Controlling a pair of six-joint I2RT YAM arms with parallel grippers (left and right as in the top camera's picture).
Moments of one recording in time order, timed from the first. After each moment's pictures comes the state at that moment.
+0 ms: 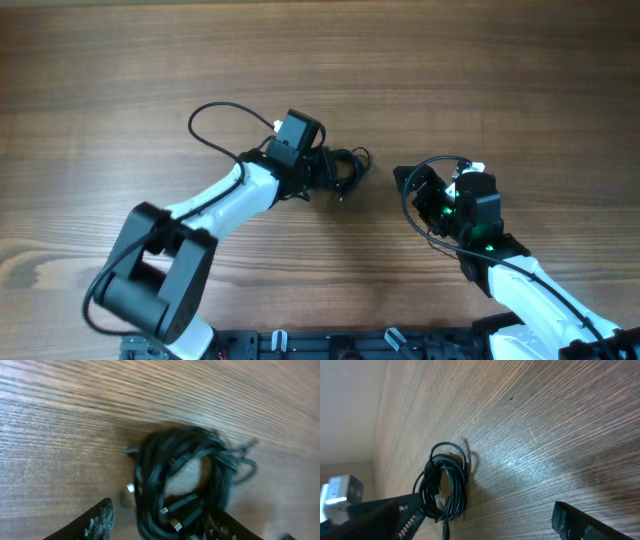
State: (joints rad) left arm -0.52 1.77 0.97 -0.27 0.17 -0.79; right arm 0.23 1.22 0.30 0.24 -0.26 1.07
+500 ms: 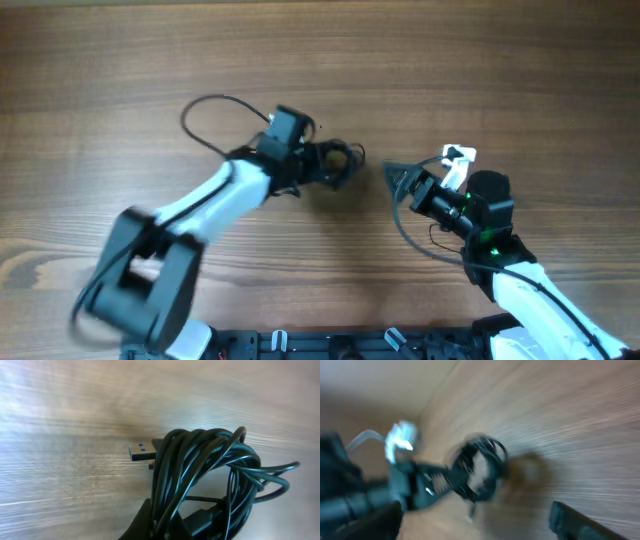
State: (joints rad) left arm -0.45 1.71 0.97 -0.29 0.23 -0.63; right arm 0.21 1.14 0.29 0.41 -0.52 0.83
